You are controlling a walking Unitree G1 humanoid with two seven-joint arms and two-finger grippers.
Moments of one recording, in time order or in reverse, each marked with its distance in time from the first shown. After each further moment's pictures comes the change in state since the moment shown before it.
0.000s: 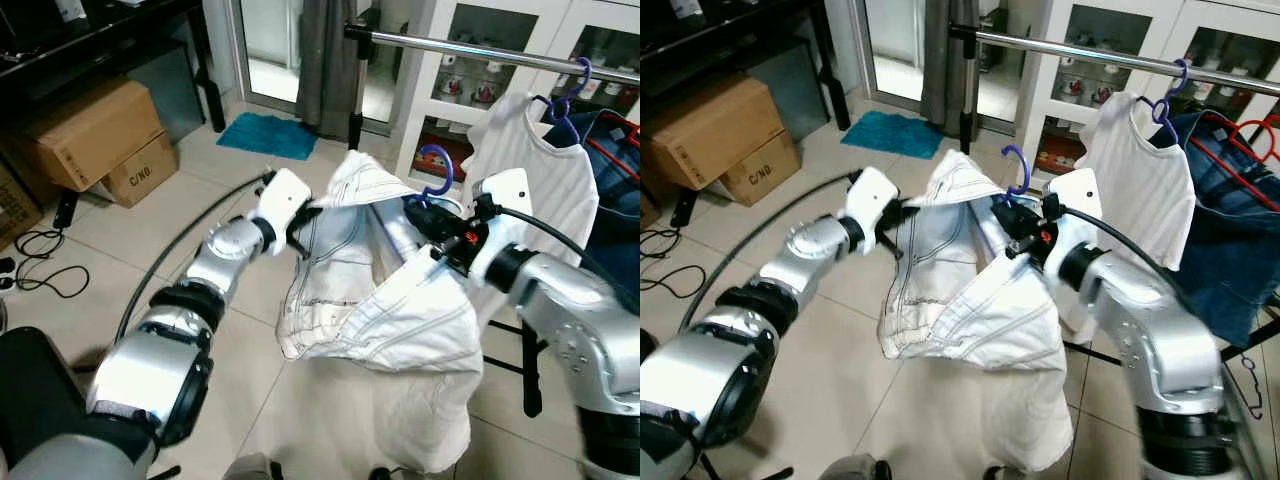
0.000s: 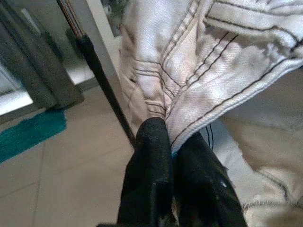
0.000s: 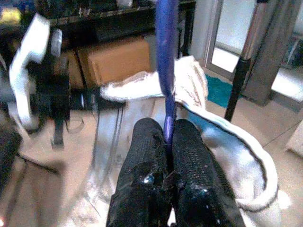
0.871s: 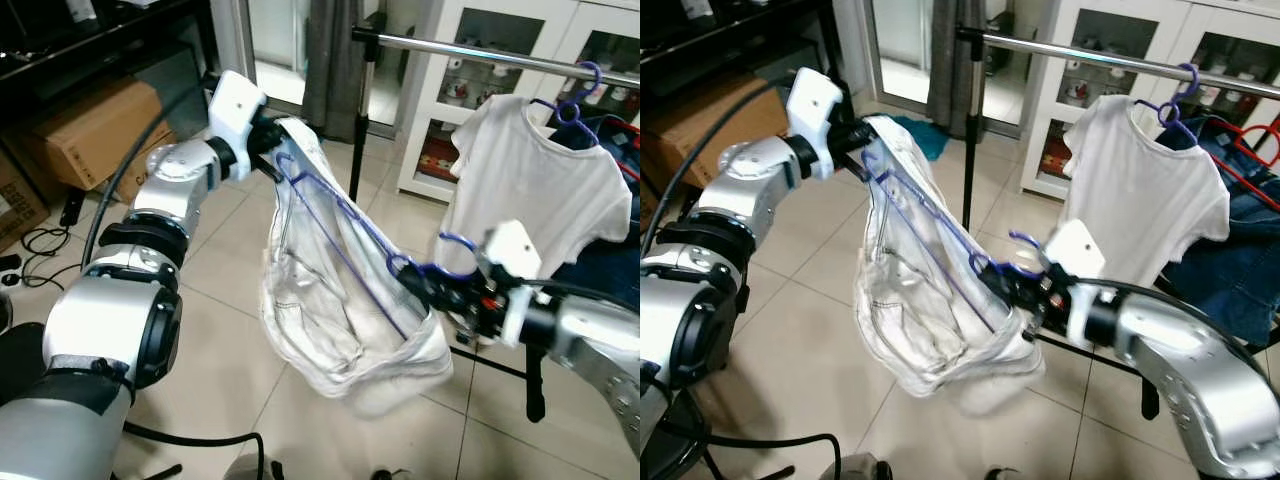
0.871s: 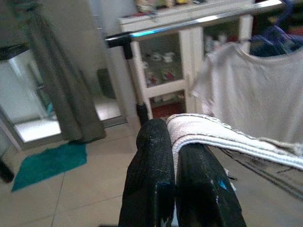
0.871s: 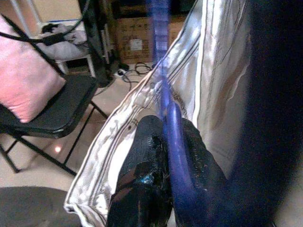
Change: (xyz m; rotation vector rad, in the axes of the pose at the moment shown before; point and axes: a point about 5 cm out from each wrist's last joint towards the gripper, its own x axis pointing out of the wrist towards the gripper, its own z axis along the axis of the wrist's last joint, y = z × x) left arm -0.022 0.070 0.067 -0.071 -0.162 0.114; right arm -0.044 0.023 -0.017 -0.075 0.101 0.368
